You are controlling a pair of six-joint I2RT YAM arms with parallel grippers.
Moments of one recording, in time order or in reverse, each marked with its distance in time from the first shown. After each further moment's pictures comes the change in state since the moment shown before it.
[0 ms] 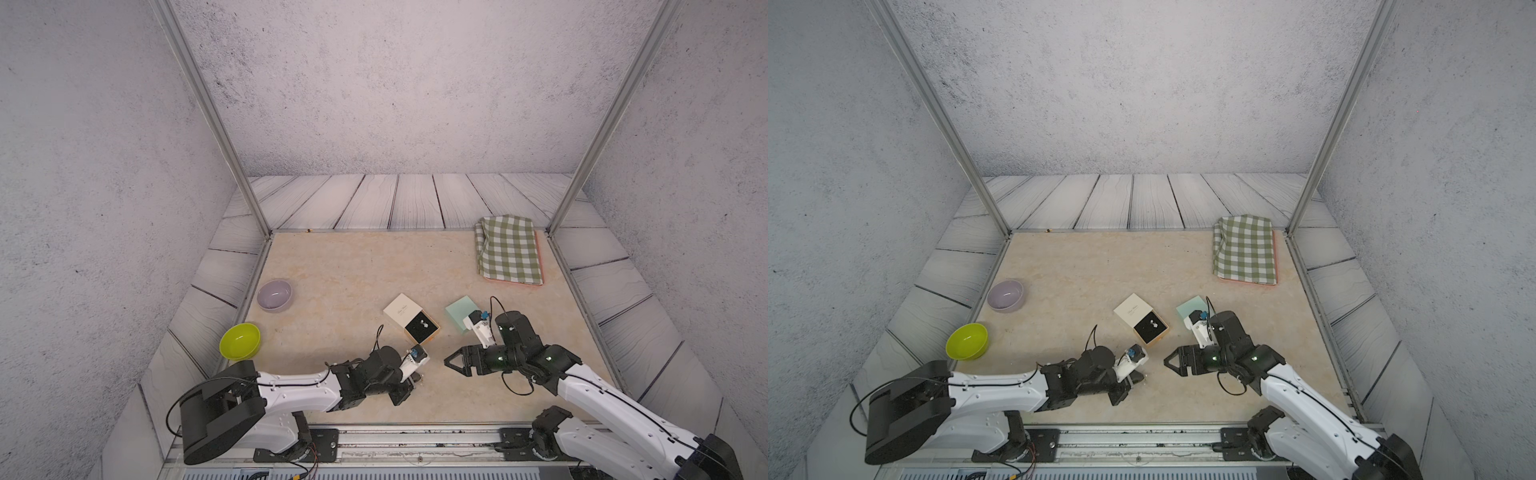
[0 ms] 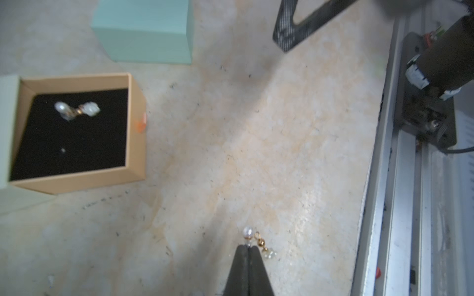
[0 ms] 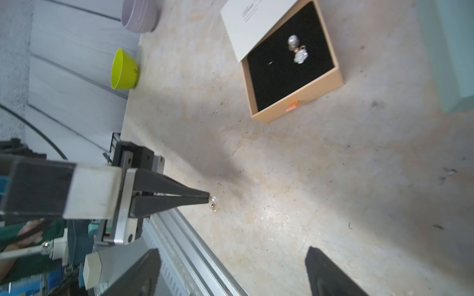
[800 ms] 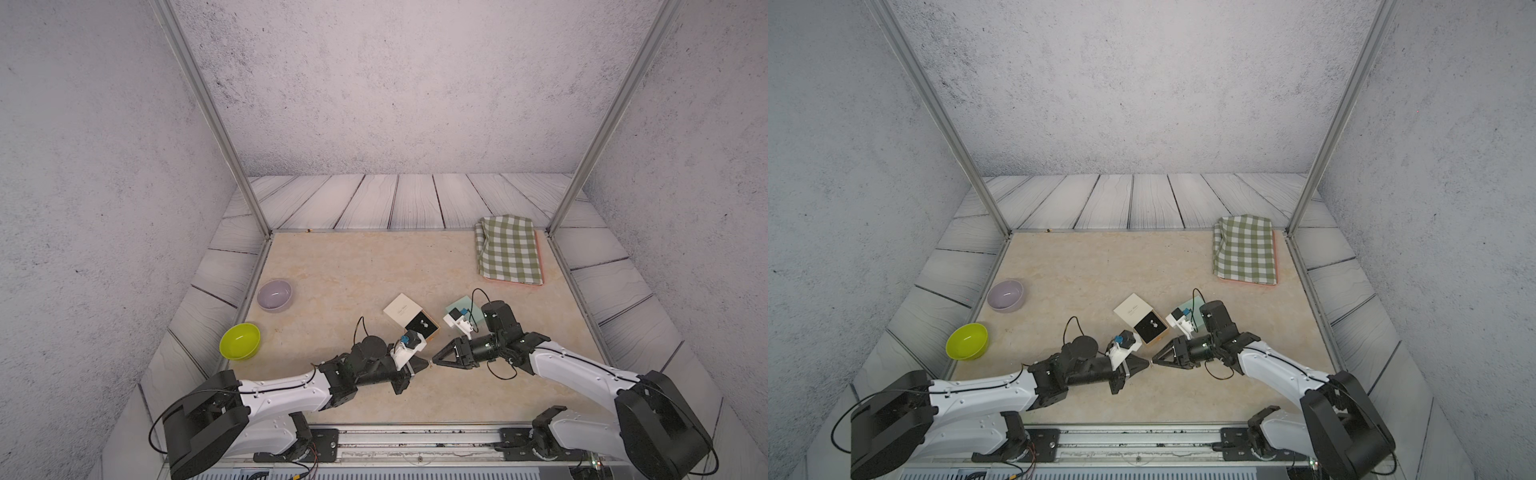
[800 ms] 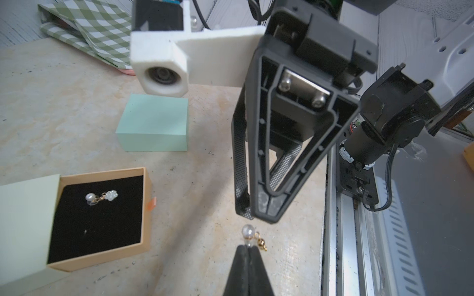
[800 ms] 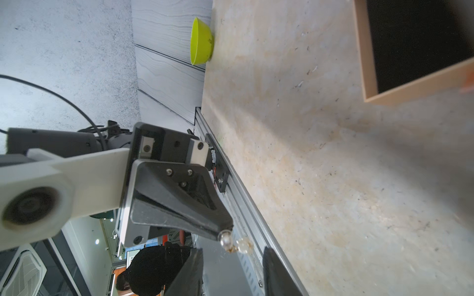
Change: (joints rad) left arm 0.093 -0.082 -0.027 0.192 0.183 -0.024; right arm -0.046 0.319 -0.009 0.385 -0.452 0.130
